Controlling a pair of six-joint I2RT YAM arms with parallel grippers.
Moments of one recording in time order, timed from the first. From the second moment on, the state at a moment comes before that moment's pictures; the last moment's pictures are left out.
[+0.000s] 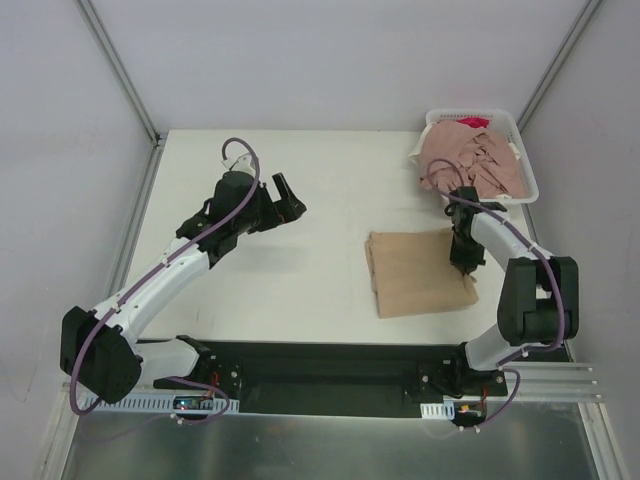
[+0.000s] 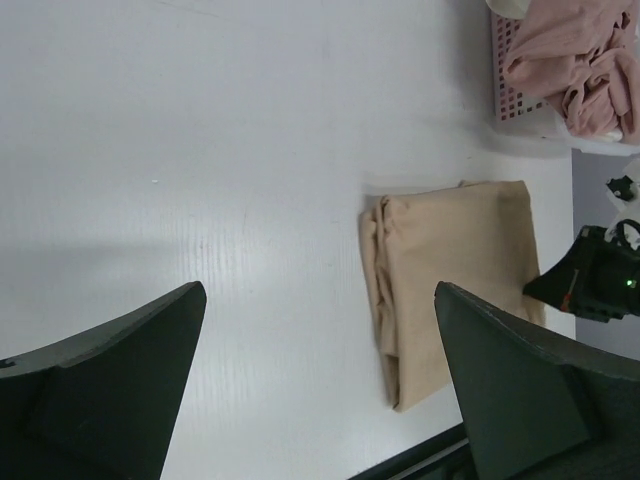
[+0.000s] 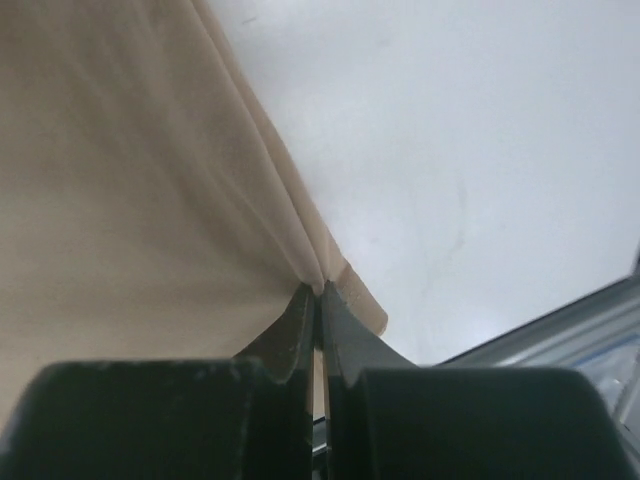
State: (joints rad) left arm -0.51 1.21 0.99 -0.31 0.02 -0.72; right arm 0.12 1.54 1.00 -0.87 0.33 0.32
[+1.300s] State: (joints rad) left arm -0.36 1.04 0.90 -0.55 -0.08 -0.73; right arm -0.26 0.76 0.77 -0.60 -0.14 0.33
